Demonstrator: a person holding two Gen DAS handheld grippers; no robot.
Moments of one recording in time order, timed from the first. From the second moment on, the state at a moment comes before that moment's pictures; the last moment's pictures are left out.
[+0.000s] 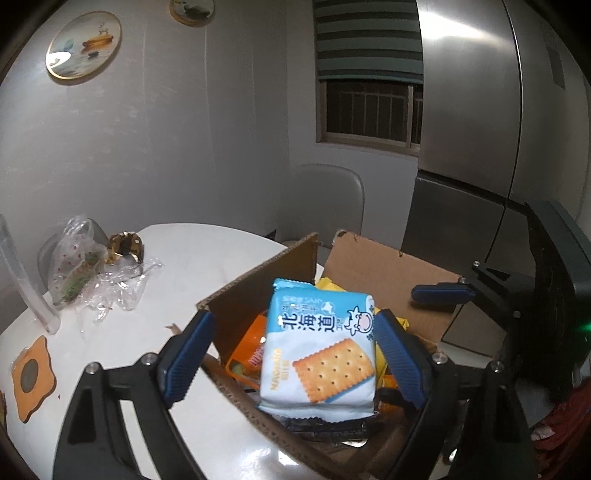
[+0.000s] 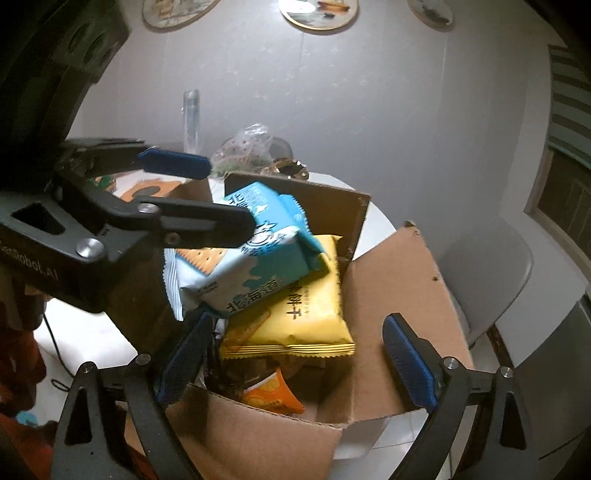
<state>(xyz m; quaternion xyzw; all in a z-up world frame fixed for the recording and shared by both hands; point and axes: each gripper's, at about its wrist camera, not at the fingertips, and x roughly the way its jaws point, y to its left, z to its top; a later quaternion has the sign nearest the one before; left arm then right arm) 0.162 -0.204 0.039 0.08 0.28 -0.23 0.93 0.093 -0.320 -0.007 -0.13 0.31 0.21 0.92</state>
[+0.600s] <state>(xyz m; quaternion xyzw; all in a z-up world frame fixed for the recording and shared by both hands) 0.096 -0.136 0.074 0.01 0.19 -0.14 0.97 0.070 -0.310 0.035 -0.09 0.23 0.22 0.94</state>
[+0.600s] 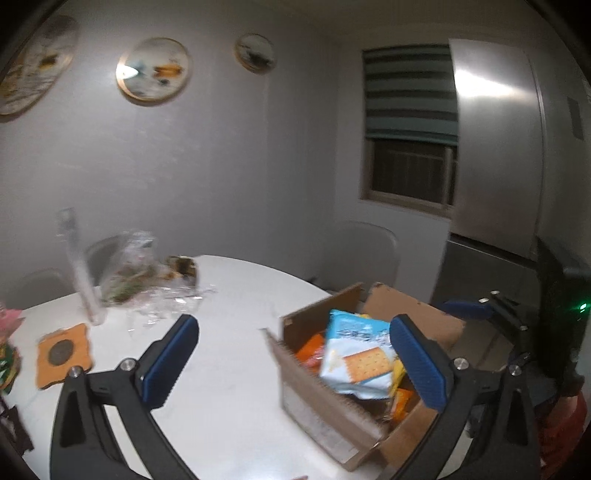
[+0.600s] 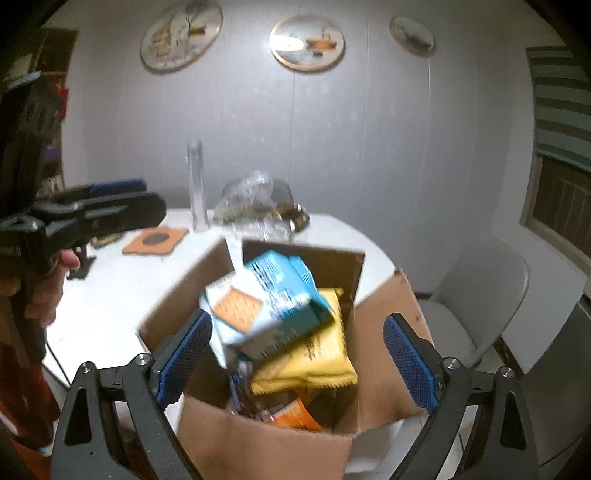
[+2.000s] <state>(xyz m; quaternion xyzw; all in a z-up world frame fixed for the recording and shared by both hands) 0.056 -0.066 0.027 -0.01 0.20 0.05 0.98 0.049 -0.272 0.028 -0.06 0.11 0.28 0.95</state>
